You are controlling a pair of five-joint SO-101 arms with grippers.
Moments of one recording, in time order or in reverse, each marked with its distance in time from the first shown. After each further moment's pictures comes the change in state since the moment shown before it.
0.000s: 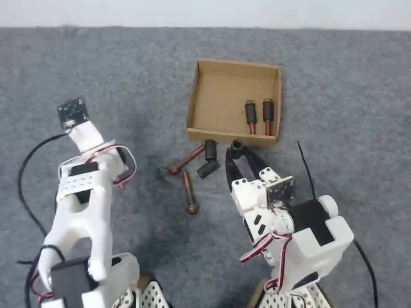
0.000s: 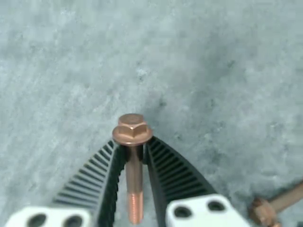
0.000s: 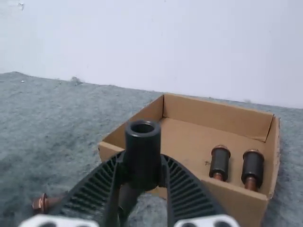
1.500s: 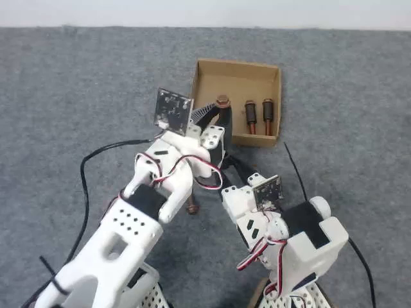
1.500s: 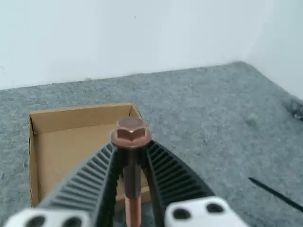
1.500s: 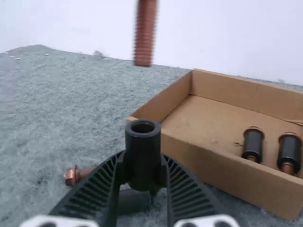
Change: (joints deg) left arm 44.7 -27.3 1.8 -15.6 0.2; right arm -5.6 0.0 0.0 5.1 0.0
